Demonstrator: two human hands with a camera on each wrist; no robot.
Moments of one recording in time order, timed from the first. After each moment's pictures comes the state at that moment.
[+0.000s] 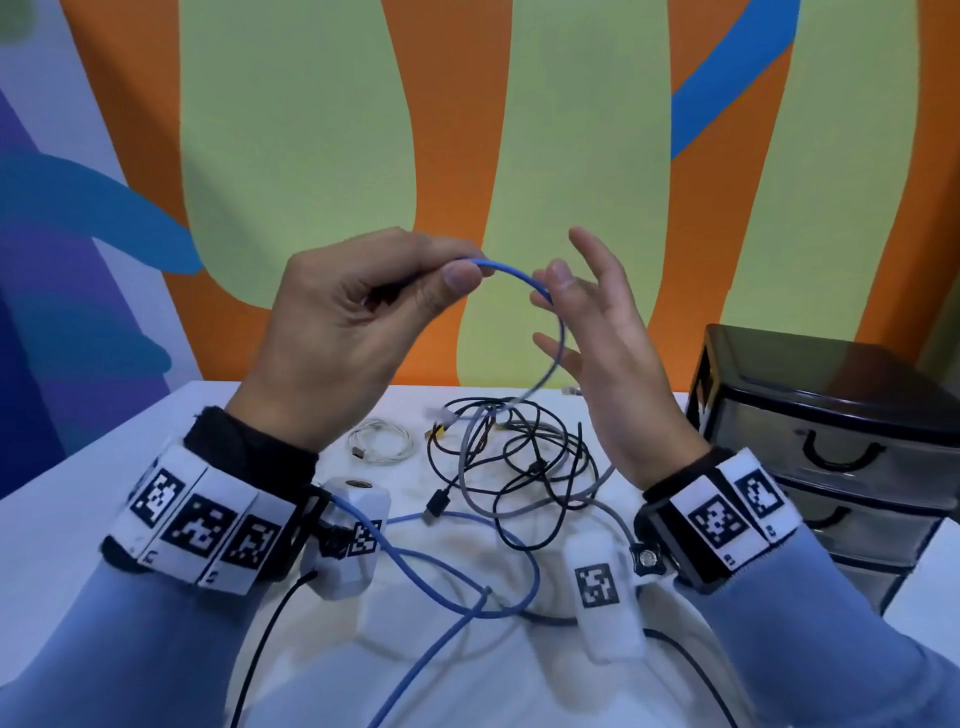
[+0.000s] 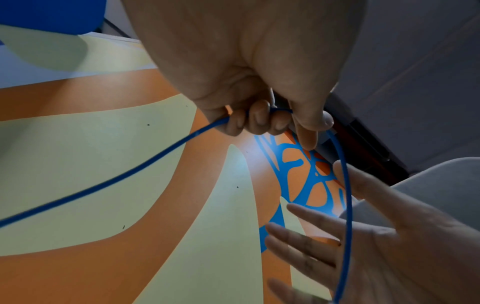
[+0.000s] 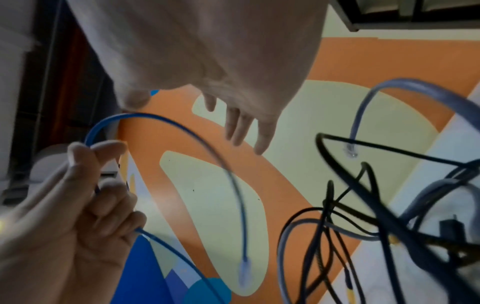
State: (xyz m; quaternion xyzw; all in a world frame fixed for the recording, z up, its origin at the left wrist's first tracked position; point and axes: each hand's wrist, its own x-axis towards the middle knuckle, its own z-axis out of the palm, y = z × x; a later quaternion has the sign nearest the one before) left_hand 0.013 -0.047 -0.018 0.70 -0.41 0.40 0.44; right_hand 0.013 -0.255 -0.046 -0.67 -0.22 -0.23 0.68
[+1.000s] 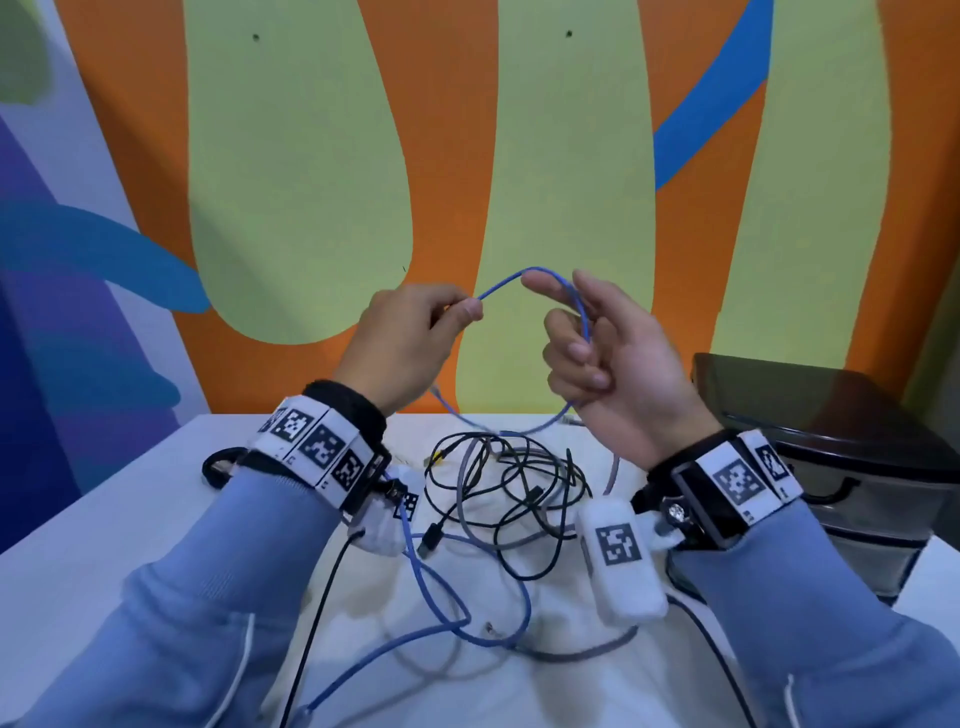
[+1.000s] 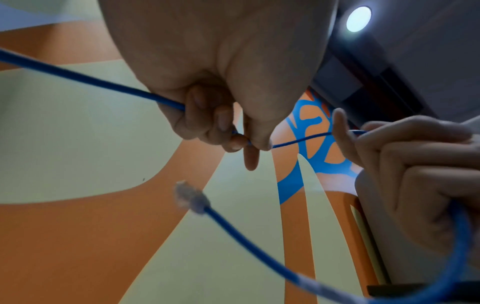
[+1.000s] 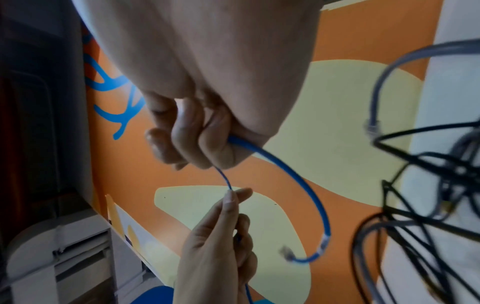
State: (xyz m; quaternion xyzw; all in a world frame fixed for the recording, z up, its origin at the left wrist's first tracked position) left_hand 0.098 -0.074 -0.004 0.85 -0.26 0.29 0.36; right_hand 0.028 -0.276 -0.010 -0.51 -0.23 -0.02 0.83
